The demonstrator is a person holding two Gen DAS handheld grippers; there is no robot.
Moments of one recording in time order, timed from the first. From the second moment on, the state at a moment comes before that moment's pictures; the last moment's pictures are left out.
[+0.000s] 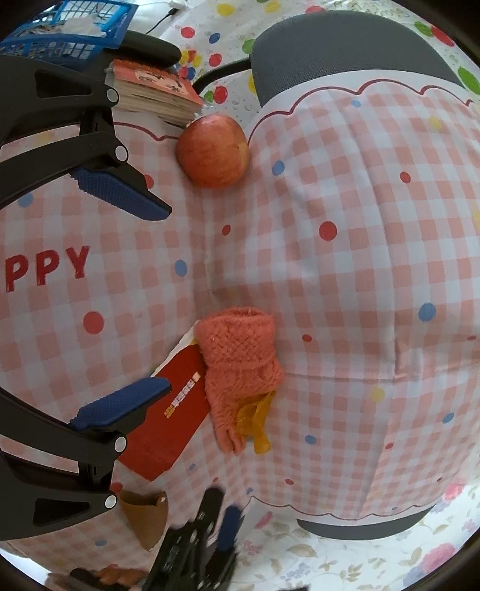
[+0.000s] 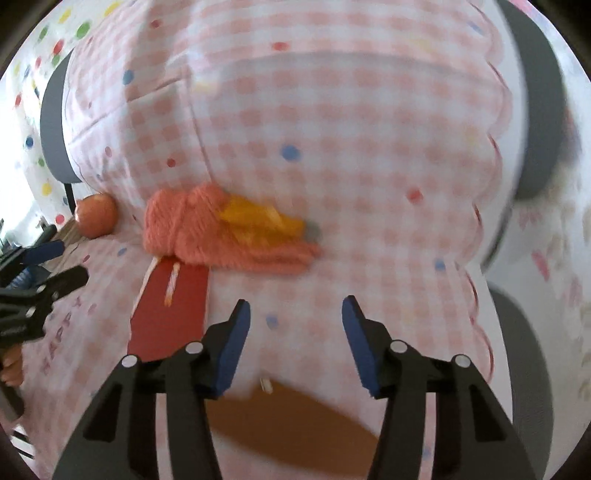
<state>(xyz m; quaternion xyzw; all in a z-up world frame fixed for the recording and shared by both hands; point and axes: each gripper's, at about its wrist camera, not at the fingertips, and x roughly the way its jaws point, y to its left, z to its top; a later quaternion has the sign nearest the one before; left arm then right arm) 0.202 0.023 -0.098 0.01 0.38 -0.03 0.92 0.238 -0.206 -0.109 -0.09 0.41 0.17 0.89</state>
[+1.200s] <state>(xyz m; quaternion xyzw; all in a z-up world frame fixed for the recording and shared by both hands) 0.120 -0.007 -0.096 0.01 0.38 -0.08 0.92 0.115 -0.236 -0.132 0.00 0.49 0.19 0.85</state>
